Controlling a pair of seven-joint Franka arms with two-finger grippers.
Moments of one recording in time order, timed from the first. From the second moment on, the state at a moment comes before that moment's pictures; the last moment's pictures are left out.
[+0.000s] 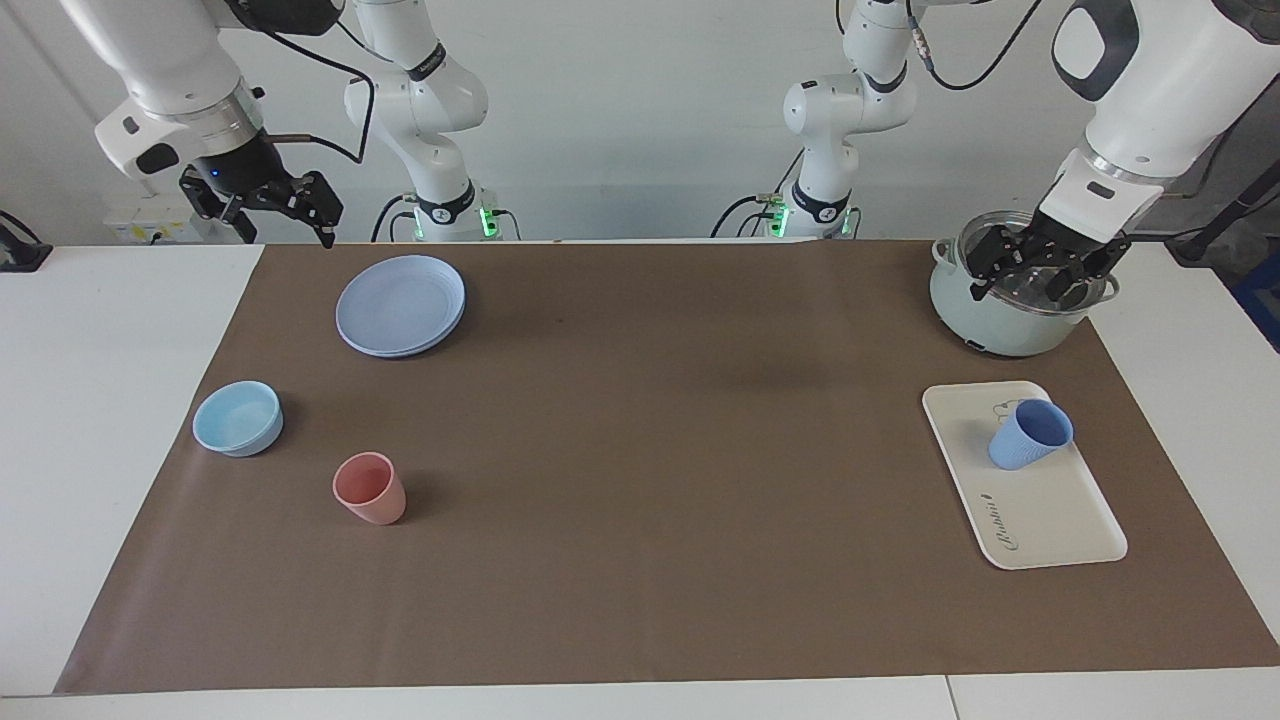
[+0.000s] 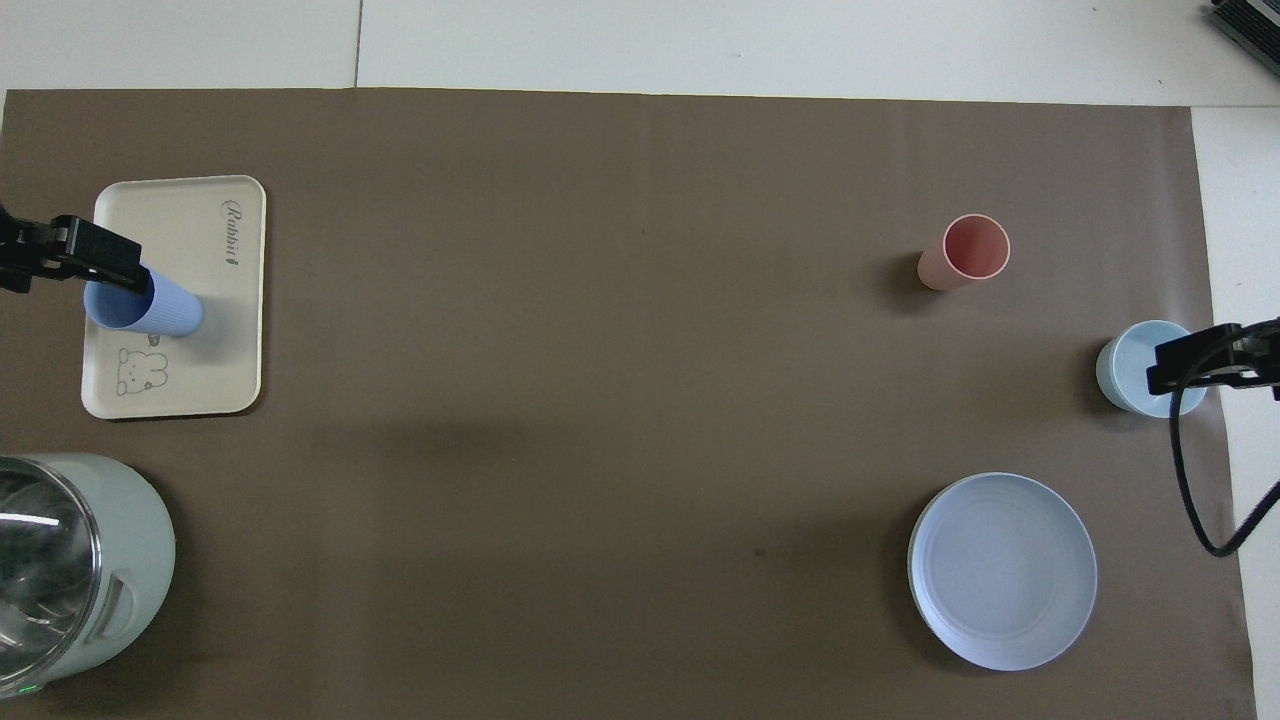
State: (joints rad) left arm 0.07 0.12 -0.13 -1.40 0.01 1.51 0.05; right arm 0.07 -0.07 -0.10 -1.60 -0.05 1.44 0.04
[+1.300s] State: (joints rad) left arm 0.07 0.07 -0.14 -1.41 0.01 1.51 0.11; right arm 0.06 -0.07 -0.10 -1.60 -0.05 1.46 0.04
